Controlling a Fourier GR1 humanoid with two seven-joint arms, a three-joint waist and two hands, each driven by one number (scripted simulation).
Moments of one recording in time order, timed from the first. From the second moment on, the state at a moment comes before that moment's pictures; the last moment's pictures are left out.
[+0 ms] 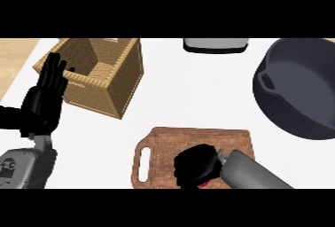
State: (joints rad) left arm -0.24 0.27 0.02 -1.55 0.21 0.17 0.03; right arm -0.50 -0.28 0.88 -1.20 1.03 0.13 -1.01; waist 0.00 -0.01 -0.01
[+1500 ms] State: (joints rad) left arm -0.25 0.29 0.06 -1.59 0.20 0.18 0.05; right arm -0.73 -0.33 -0.09 -1.01 1.14 -0.33 0.46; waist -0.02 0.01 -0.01
